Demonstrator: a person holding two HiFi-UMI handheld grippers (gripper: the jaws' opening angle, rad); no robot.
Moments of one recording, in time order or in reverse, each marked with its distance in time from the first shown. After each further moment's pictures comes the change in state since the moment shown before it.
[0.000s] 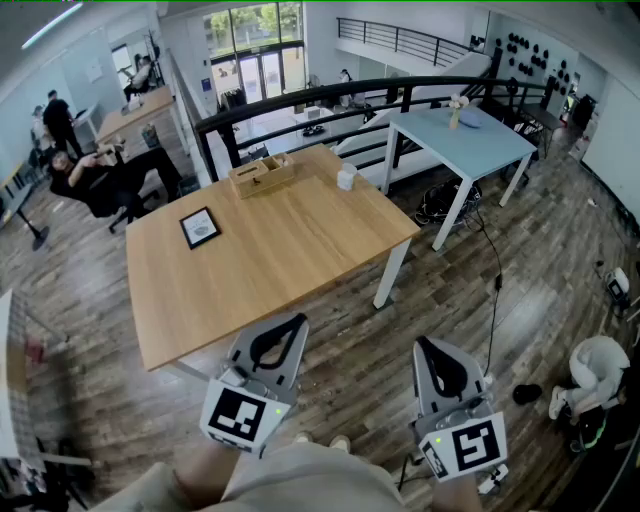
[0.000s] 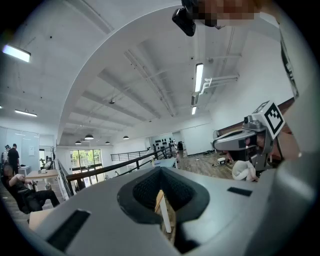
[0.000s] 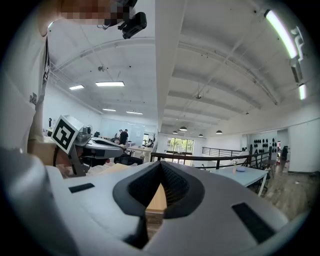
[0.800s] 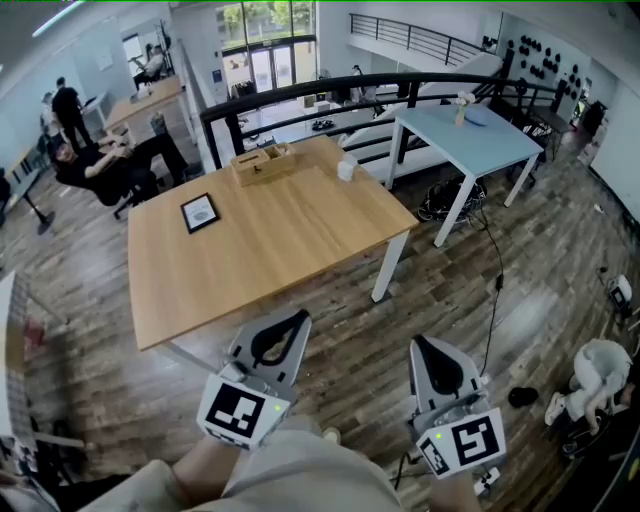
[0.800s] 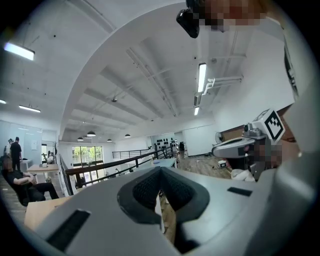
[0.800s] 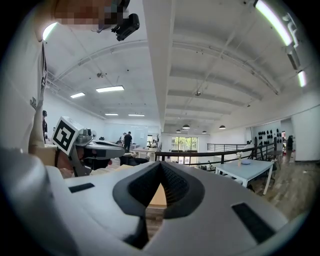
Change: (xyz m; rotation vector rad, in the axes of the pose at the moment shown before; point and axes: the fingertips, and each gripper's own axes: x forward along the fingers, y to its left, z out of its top) left arm 0.004 -0.046 -0.005 -0.035 0.010 0.018; right arm -0.029 -0.017 -0.028 0.072 0.003 0.055
